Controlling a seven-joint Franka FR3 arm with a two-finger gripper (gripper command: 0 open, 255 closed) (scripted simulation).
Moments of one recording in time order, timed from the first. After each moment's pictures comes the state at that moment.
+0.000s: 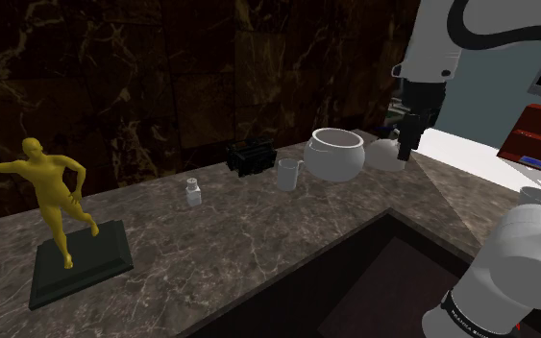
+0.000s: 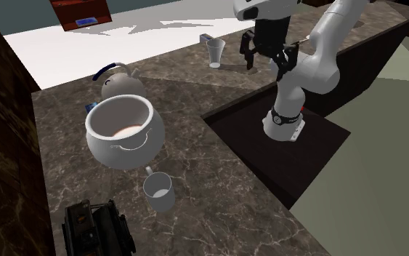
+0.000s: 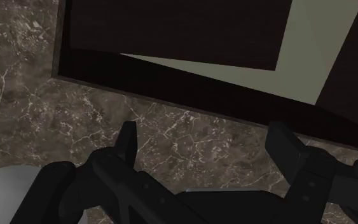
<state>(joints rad) -0.01 -0.83 -0.01 -2.38 0.00 1.43 -0.13</state>
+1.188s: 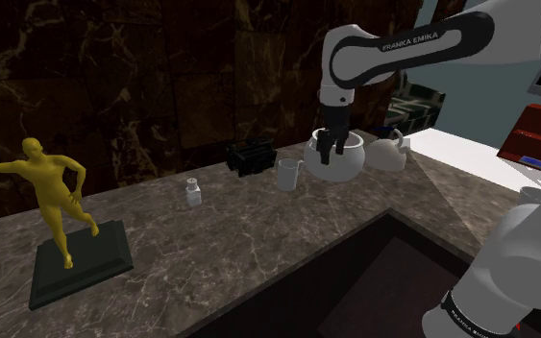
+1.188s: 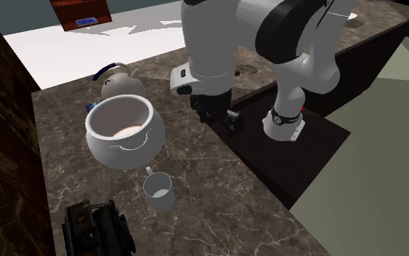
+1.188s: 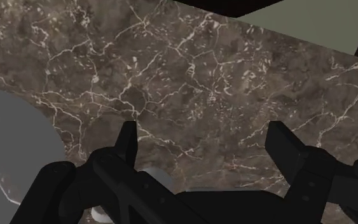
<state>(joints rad) -0.01 -0.23 0.01 -2.14 -0.01 1.77 -0.10</state>
